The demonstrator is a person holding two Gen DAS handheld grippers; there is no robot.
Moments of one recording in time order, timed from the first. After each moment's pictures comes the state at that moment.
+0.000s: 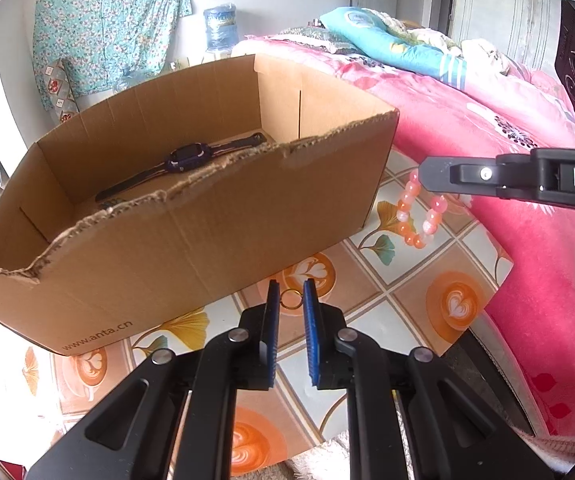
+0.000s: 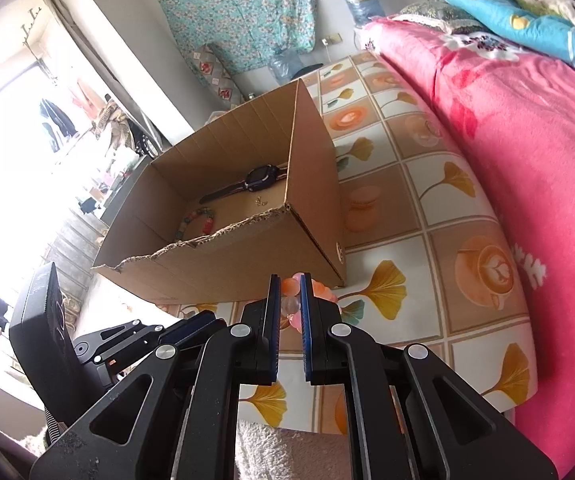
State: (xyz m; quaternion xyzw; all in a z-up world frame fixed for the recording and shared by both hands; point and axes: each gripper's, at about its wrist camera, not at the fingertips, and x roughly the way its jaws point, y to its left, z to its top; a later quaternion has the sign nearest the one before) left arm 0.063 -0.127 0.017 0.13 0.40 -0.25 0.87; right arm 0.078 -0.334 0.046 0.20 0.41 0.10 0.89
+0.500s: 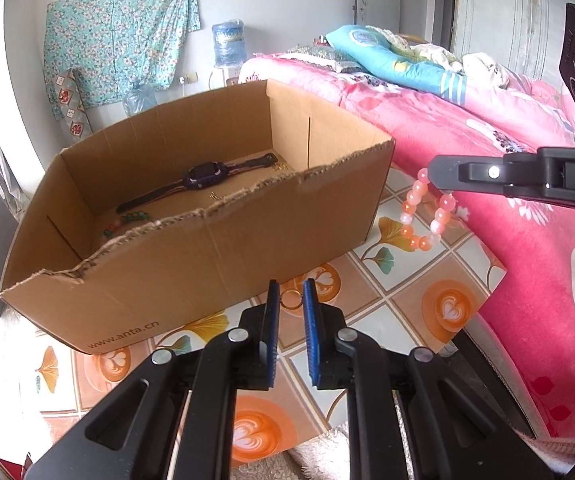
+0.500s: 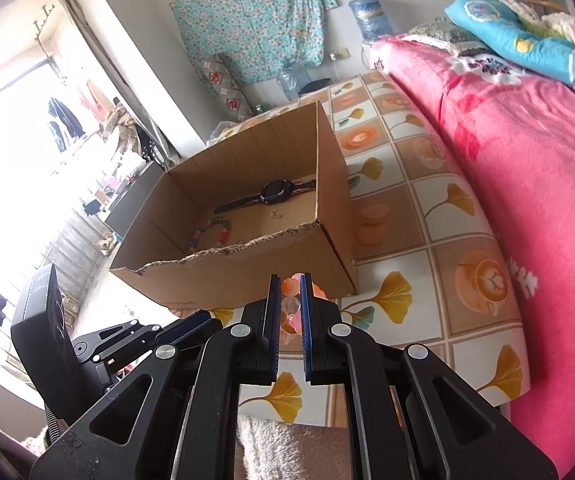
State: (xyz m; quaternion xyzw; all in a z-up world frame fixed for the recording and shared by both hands) left arm 0.045 -0.114 0.039 0.12 0.38 -0.24 0.89; right arm 0.065 -0.324 0.069 0.18 0.38 0.10 0.90
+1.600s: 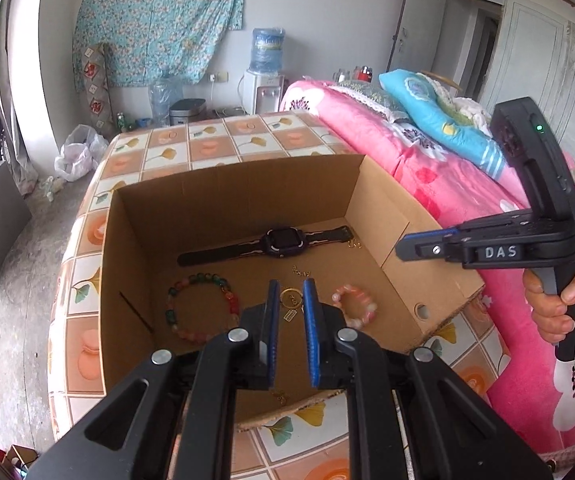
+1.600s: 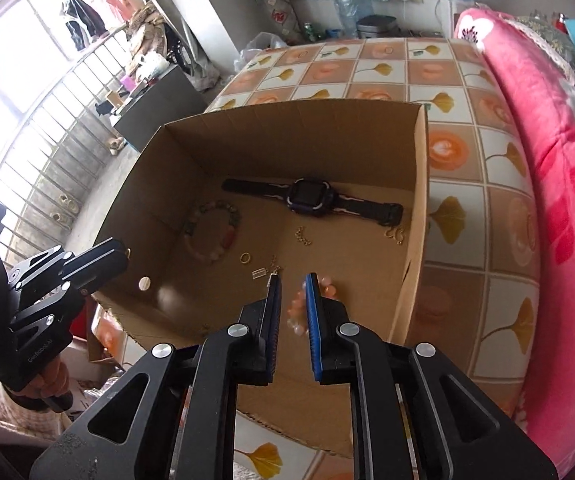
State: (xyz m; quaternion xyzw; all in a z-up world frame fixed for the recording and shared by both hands) left arm 0.150 -0.043 0.101 0.04 0.39 -0.23 0.89; right arm 0.226 -0.282 0.069 0.06 0.51 0.20 0.83
